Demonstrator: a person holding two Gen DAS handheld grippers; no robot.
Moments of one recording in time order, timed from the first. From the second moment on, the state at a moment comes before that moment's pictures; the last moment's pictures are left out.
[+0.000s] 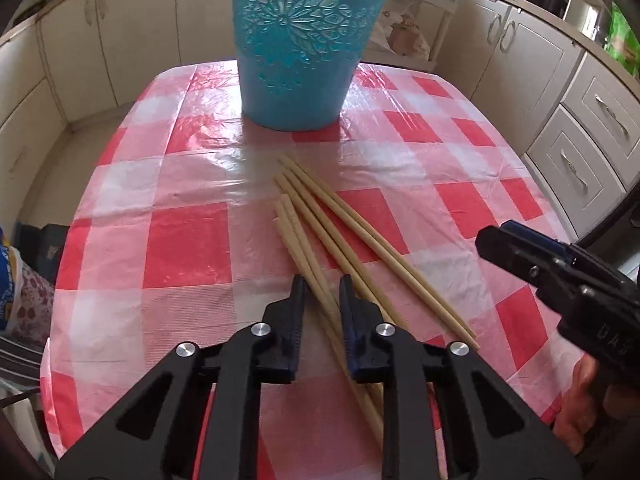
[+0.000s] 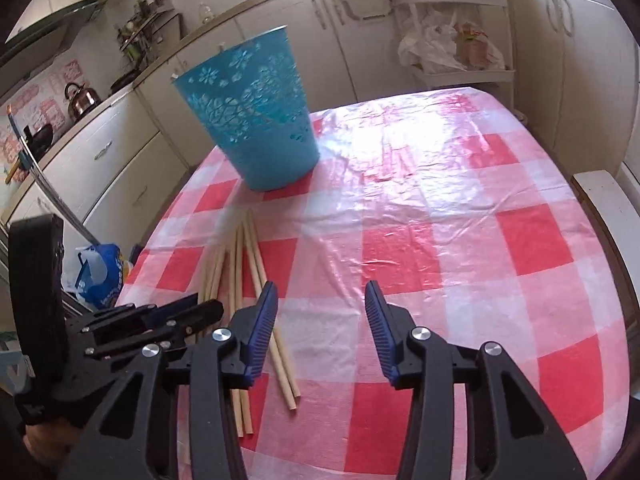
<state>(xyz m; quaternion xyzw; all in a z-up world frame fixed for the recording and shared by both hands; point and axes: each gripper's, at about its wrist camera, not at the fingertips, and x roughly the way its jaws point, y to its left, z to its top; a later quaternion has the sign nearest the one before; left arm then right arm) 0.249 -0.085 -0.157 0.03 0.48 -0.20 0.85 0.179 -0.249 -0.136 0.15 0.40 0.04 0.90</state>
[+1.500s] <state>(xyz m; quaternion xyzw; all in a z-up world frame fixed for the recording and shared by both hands) 0.281 -0.015 -0.166 -0.09 0.51 -0.23 0.82 0.196 -0.156 -0.149 0.12 0.46 0.15 0.87</state>
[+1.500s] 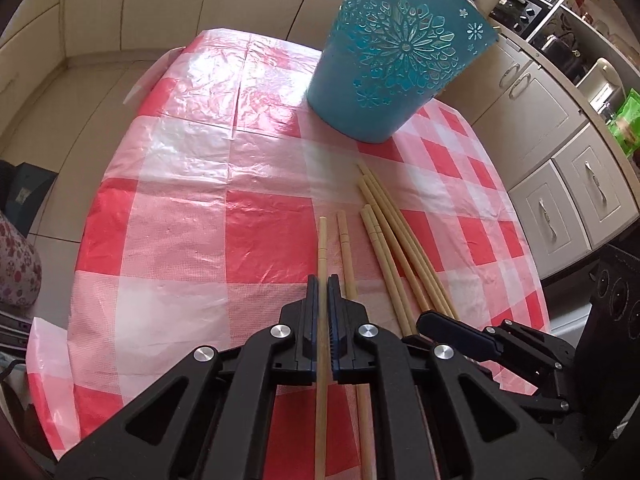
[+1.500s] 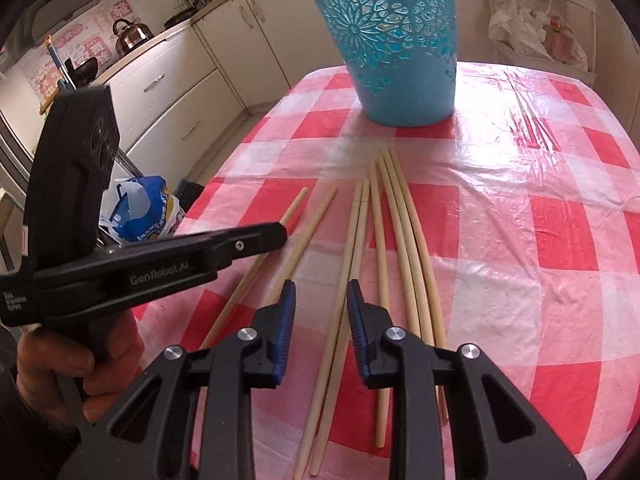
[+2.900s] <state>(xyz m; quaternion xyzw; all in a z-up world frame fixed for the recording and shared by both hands) 0.239 -0.027 -0.102 -0.05 0.41 -0.23 0.88 0.181 -0.246 -0.118 0.32 0.37 0.16 0.86</state>
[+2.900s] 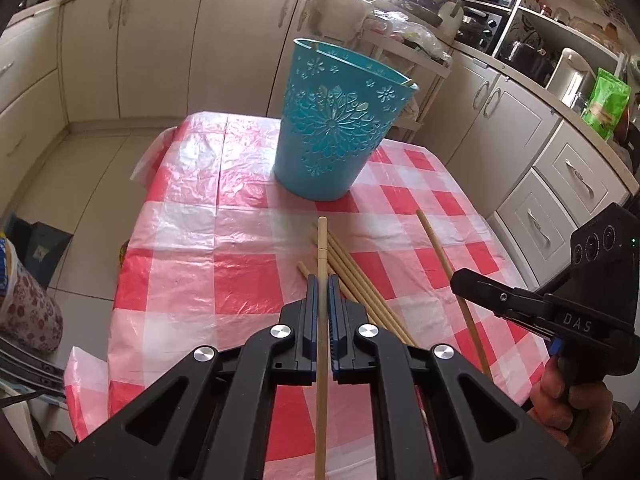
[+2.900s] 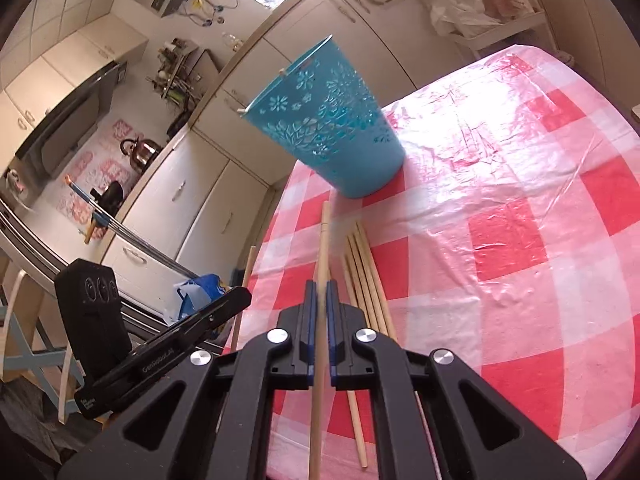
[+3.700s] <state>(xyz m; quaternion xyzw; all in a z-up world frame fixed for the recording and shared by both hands) 0.282 -0.021 0.017 -0.11 0.27 -0.27 0.92 0.235 -0.260 0.017 0.31 0.18 0.16 0.92</state>
